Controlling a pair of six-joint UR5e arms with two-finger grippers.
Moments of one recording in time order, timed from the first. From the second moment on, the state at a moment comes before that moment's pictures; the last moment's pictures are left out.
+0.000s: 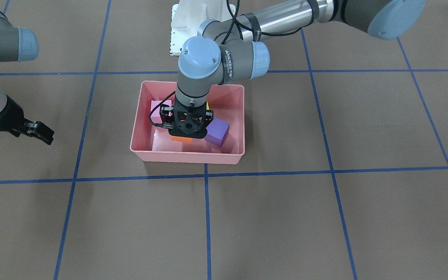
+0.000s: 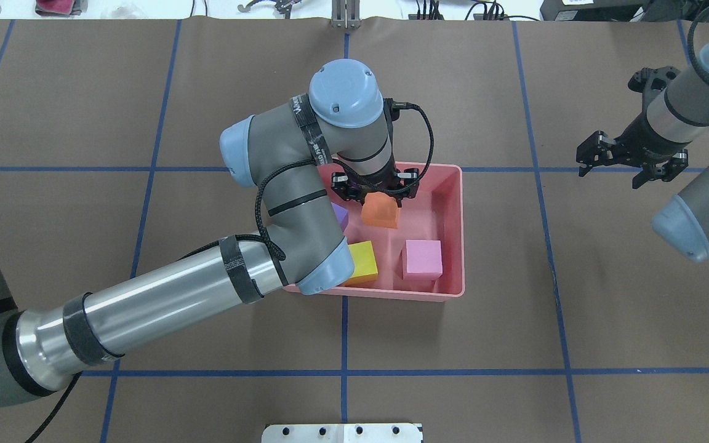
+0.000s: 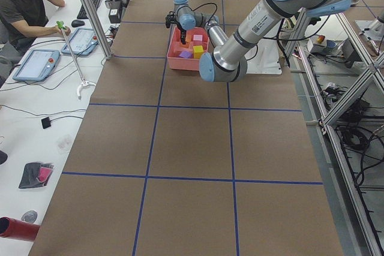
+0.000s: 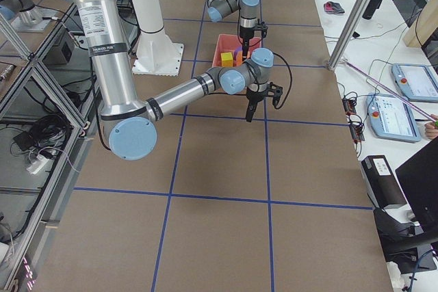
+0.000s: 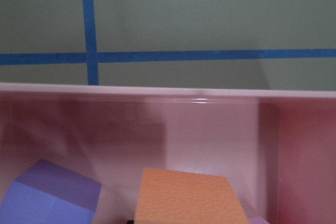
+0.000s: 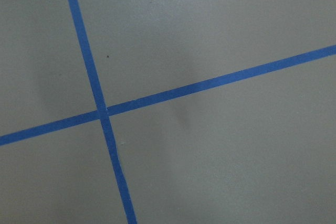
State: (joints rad) left arm -0.56 -2.61 -1.23 -1.81 -2.03 -1.19; right arm 1.00 -1.36 1.79 -1.54 2.18 1.00
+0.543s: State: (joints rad) left arm -0.57 -2.61 -1.25 -1.81 -2.03 -1.19; right arm 1.00 -1.36 1.79 -1.54 2.18 0.99
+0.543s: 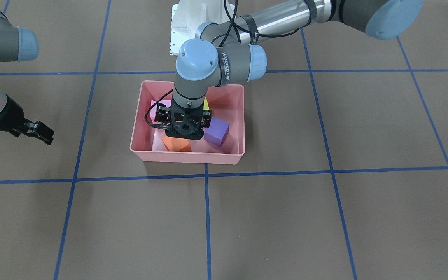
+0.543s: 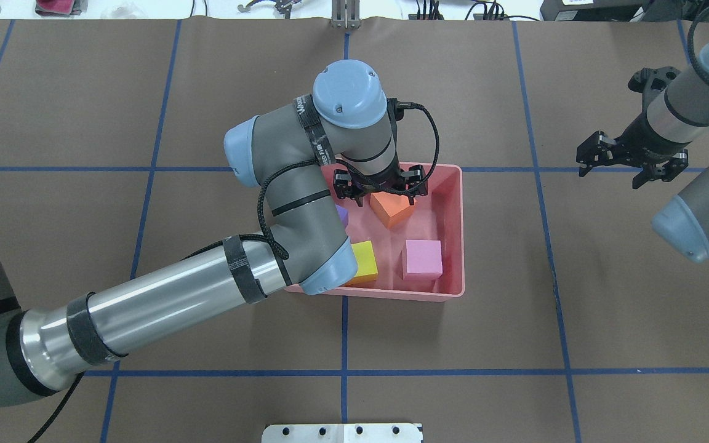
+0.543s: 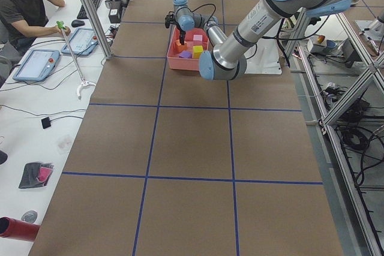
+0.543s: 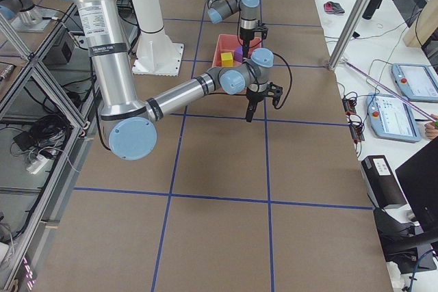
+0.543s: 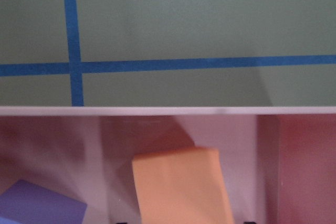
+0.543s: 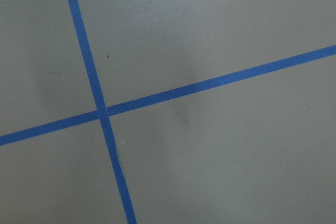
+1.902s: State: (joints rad) left arm -1.08 -1.69 -1.89 -1.67 -2.26 -0.37; right arm 1.35 -1.54 1.71 -1.51 2.34 0.41
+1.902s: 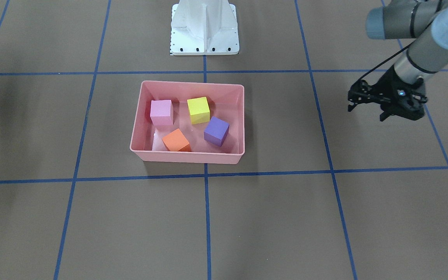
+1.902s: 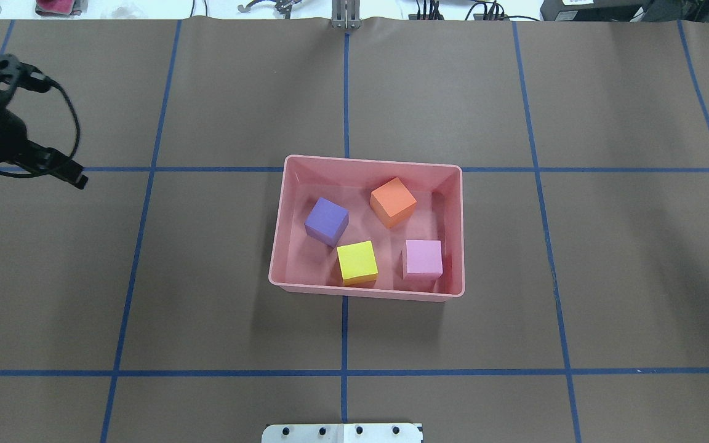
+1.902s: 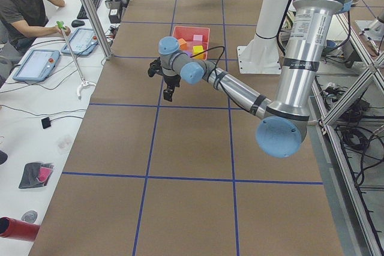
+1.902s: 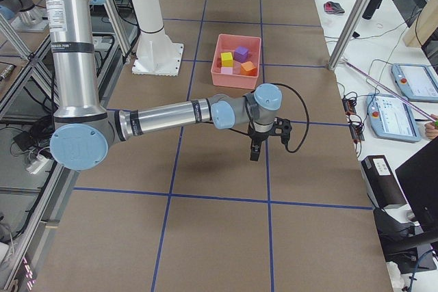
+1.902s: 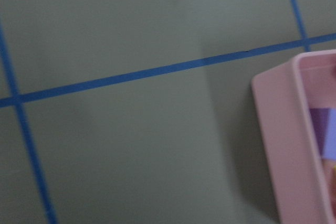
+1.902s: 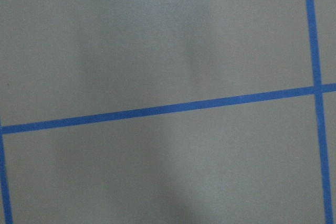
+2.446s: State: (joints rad) left arm -1.40 -1.58 -1.69 -1.67 -2.32 0.06; right arm 1.38 -1.58 1.68 -1.49 2.35 0.33
